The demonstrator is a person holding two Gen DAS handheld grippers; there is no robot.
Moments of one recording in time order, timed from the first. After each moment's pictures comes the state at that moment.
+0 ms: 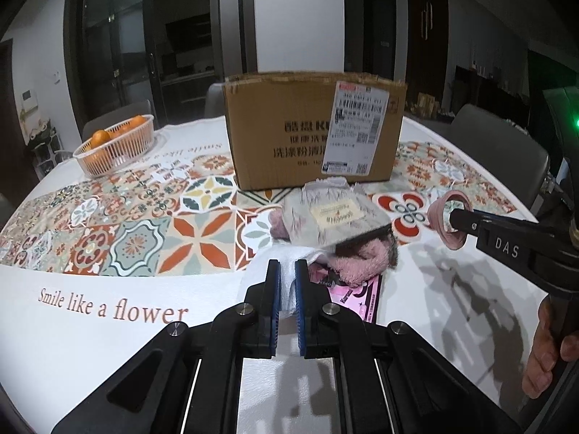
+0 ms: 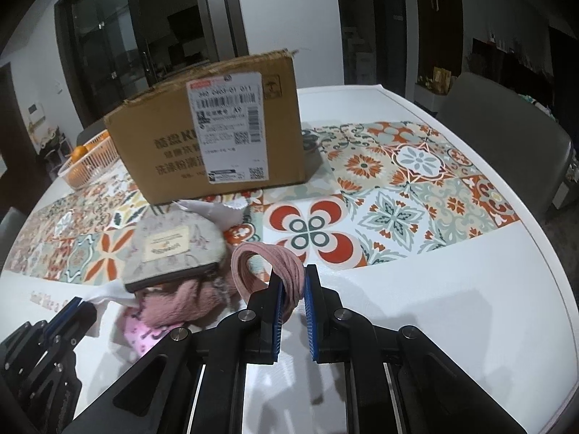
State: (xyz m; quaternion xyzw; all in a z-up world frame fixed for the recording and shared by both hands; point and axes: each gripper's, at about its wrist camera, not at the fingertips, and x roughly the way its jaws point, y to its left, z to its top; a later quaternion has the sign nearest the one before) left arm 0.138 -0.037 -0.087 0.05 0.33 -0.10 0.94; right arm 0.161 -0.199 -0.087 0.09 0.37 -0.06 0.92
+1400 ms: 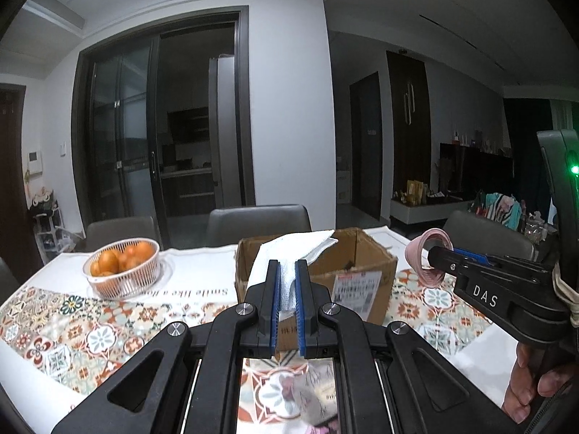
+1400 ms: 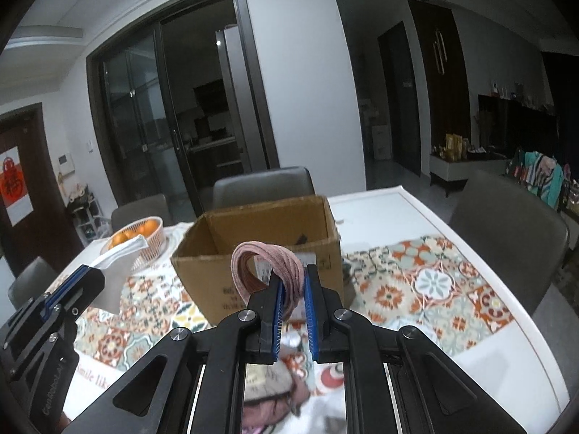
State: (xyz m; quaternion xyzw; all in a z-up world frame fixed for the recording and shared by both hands) left arm 0.166 -0.035 0.046 0.04 0.13 -0.13 0.98; right arm 0.179 -0.190 0.039 0.09 0.21 -0.03 0.97
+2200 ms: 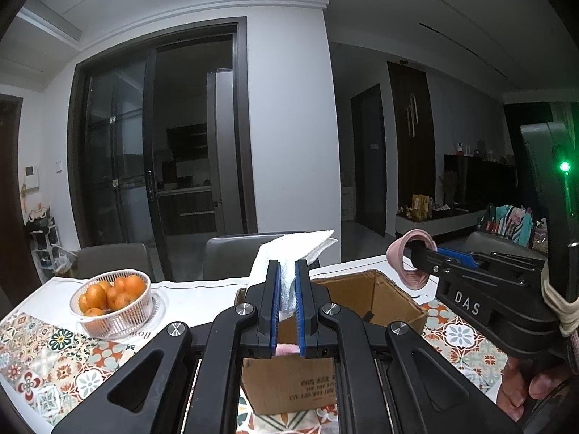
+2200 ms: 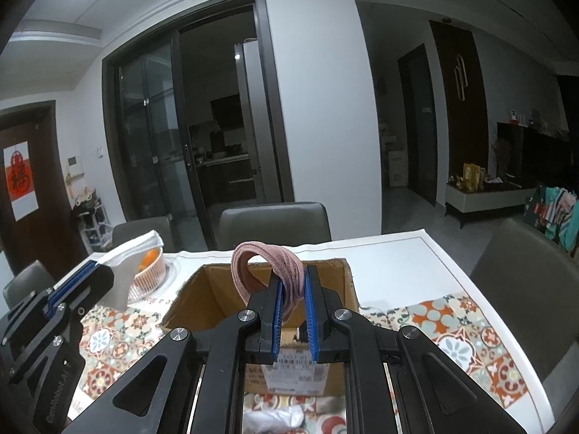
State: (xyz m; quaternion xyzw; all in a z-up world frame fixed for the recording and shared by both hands) left arm 0.246 -0.053 0.058 0.04 0.10 -0.12 0.99; right arm 0.265 -0.193 0.065 0.06 0.18 0.00 0.98
